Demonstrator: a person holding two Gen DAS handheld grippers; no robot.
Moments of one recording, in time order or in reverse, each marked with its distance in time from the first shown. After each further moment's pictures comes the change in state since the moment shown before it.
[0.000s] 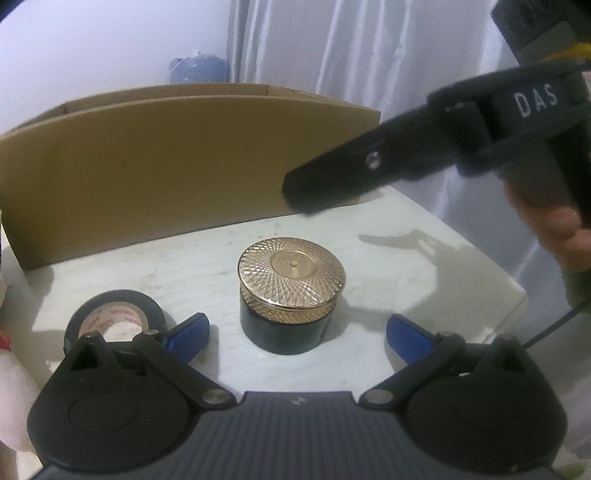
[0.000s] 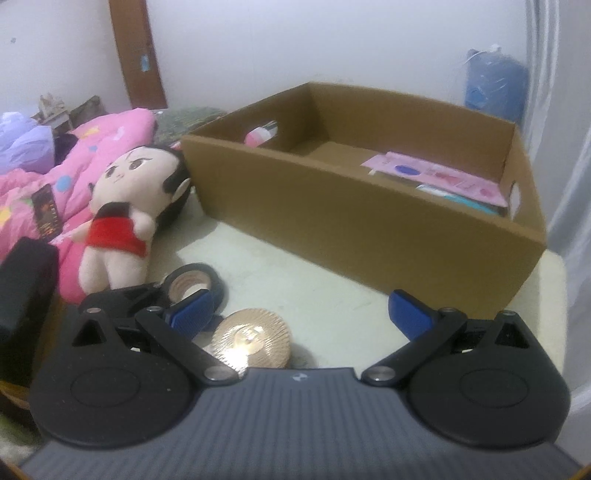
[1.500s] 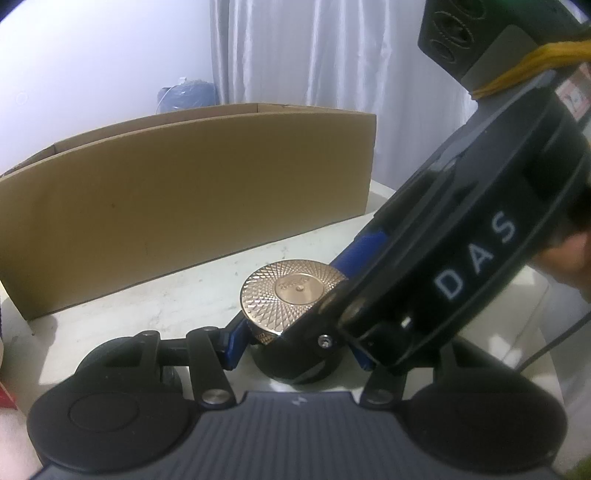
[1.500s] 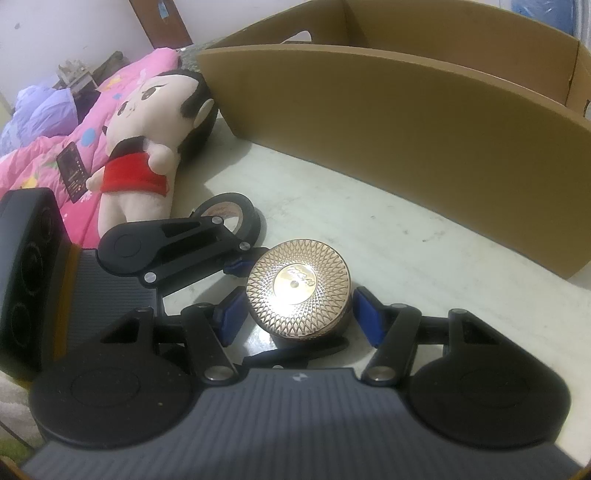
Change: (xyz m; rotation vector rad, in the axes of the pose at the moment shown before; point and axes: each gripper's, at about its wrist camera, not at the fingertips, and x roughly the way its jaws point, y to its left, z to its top) left arm 0.022 -0.005 0.016 0.094 -0.054 0.040; right arm 0.055 0.005 -0.010 0.050 0.255 0.155
